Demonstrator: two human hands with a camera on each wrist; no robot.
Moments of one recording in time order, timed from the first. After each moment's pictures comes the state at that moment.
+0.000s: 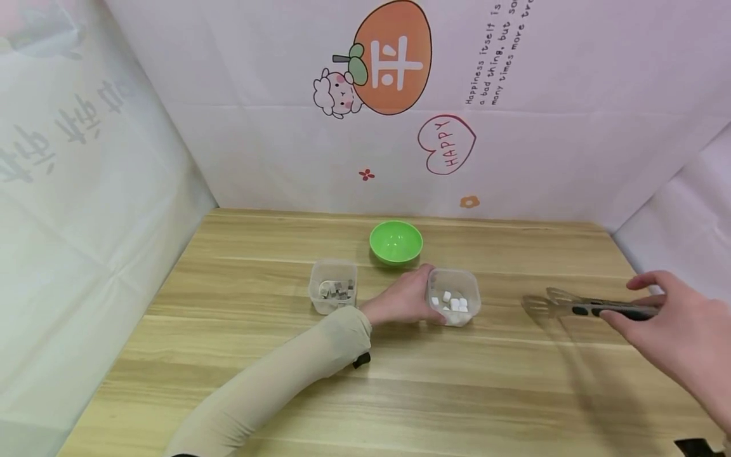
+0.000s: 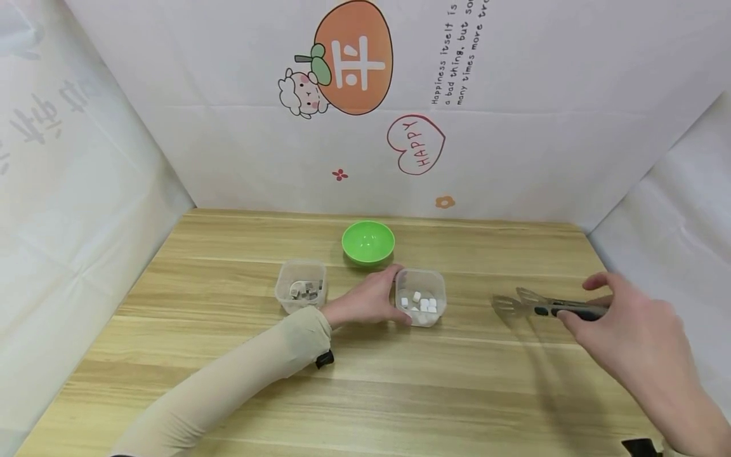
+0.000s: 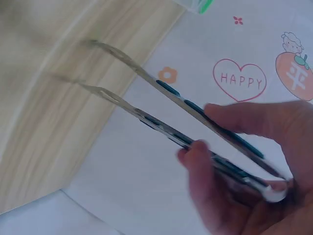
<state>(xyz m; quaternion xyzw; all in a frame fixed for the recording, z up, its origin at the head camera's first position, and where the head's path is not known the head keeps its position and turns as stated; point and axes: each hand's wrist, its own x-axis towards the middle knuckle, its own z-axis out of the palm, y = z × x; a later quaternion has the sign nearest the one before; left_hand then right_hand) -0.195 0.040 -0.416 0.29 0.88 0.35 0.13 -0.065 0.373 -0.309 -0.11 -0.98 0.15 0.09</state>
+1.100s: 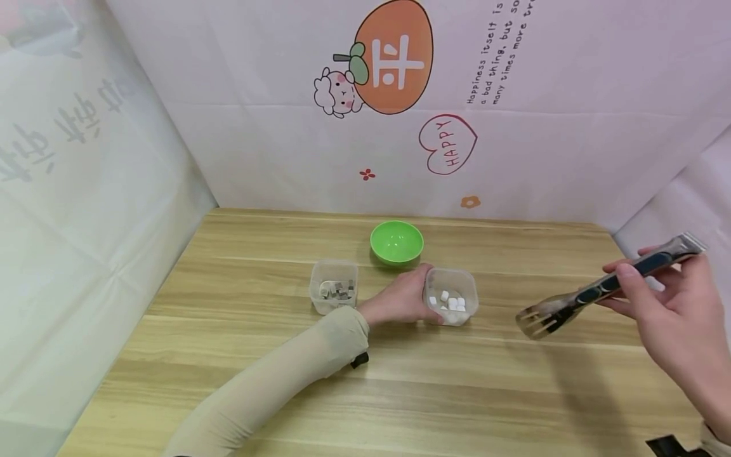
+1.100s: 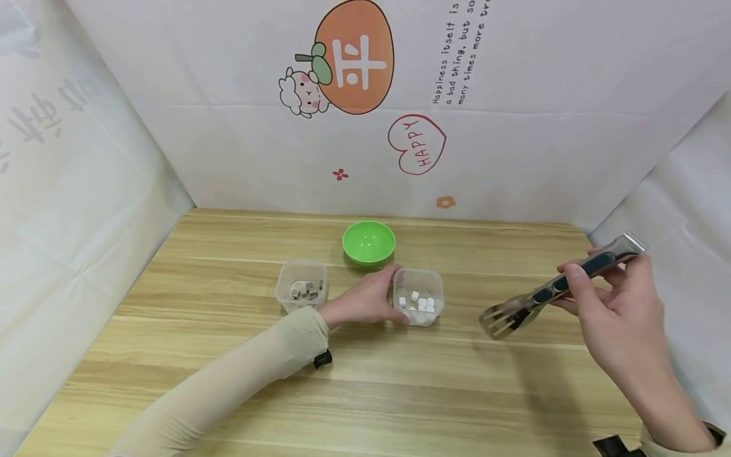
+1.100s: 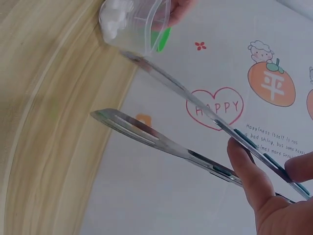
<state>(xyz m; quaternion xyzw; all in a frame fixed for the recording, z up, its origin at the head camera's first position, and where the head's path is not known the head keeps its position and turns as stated) -0.195 0.033 -0.414 0.28 0.88 0.36 0.14 -0.072 0.346 -0.307 0.05 -0.76 0.61 0.21</state>
